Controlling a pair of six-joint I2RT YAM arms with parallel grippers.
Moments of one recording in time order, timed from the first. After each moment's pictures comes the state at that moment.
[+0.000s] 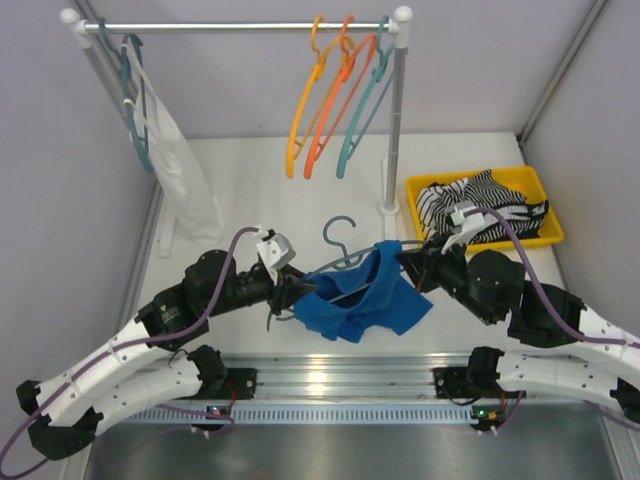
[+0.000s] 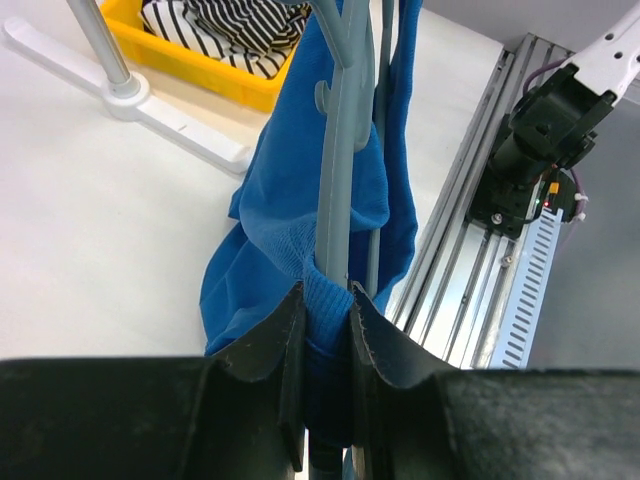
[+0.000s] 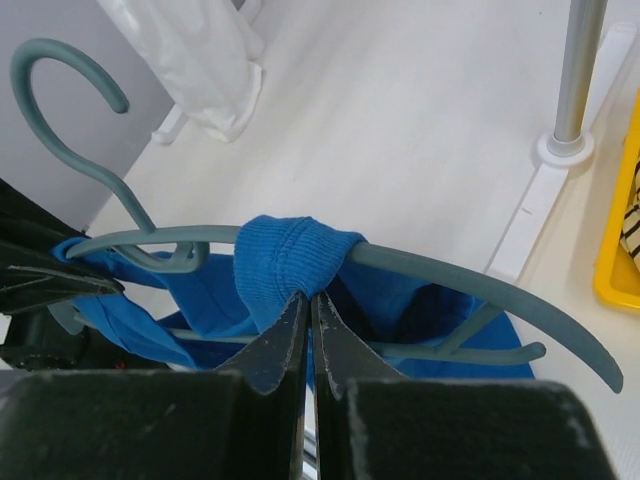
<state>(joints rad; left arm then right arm) -0.94 0.68 0.82 -0.38 0.21 -0.11 1.18 0.70 1.00 -0.56 0.54 0.49</state>
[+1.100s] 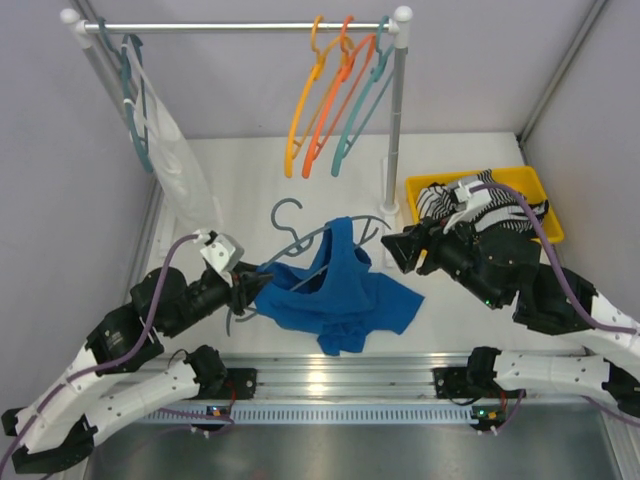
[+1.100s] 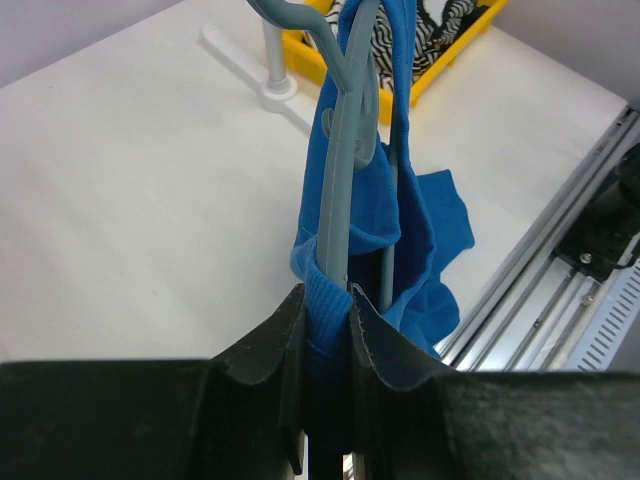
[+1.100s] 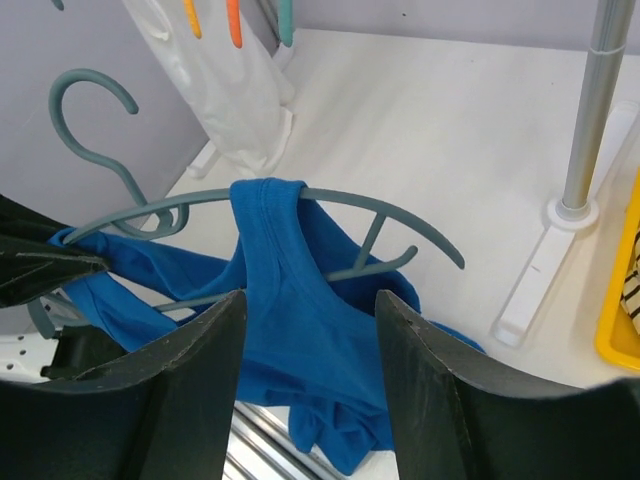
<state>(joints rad) -0.94 0.51 0.95 -0.64 -0.07 -0.10 1.17 0.82 1.23 -0.59 0.52 0.43</state>
